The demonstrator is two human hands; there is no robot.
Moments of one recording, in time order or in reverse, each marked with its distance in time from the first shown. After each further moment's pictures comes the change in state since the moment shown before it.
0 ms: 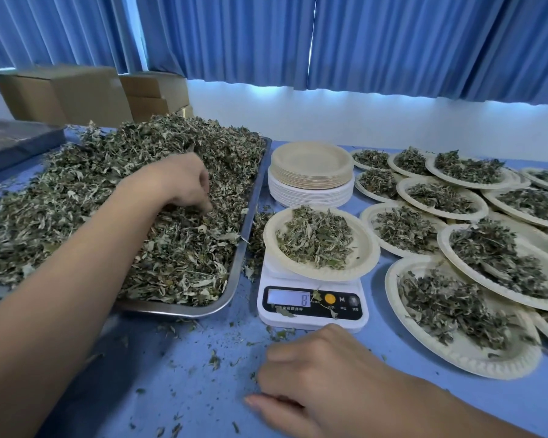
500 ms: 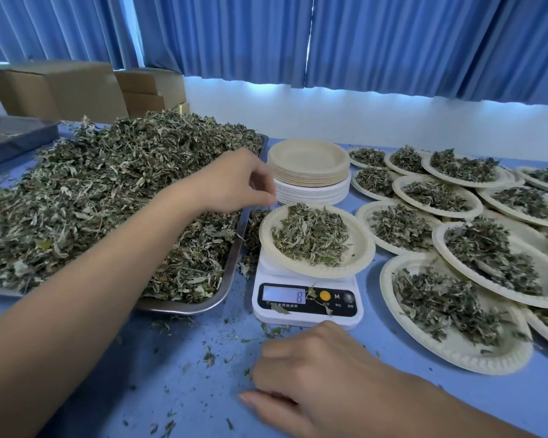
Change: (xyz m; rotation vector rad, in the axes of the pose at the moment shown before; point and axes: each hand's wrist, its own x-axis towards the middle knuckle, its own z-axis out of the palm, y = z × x) left_hand -0.010 0.057 0.020 -0.335 0.113 0.562; right_hand -0.001 -0.001 0.000 0.006 -0.009 0.018
